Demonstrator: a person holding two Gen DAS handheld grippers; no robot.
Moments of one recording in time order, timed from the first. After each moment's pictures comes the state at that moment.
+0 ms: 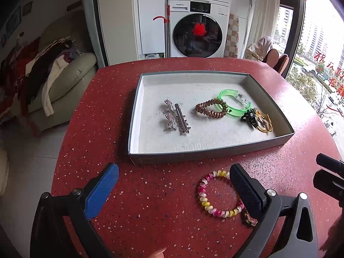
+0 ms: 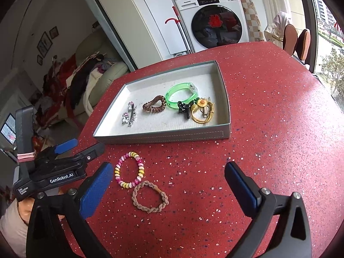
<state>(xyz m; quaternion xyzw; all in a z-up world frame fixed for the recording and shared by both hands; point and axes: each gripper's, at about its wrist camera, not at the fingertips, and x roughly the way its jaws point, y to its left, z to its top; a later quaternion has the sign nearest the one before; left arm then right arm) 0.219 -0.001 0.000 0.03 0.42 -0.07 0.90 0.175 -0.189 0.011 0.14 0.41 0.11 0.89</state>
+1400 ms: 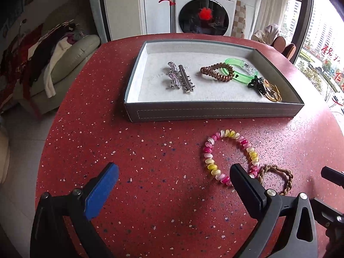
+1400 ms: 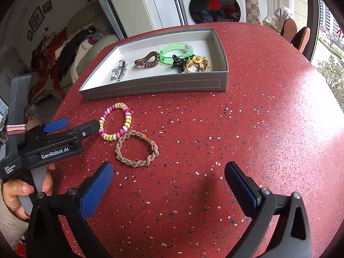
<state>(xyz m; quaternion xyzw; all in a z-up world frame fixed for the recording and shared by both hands) 0.199 0.000 -0.041 0.02 0.47 -0.06 0.88 0.143 -0.171 -0.027 0.08 0.48 0.08 0.87</state>
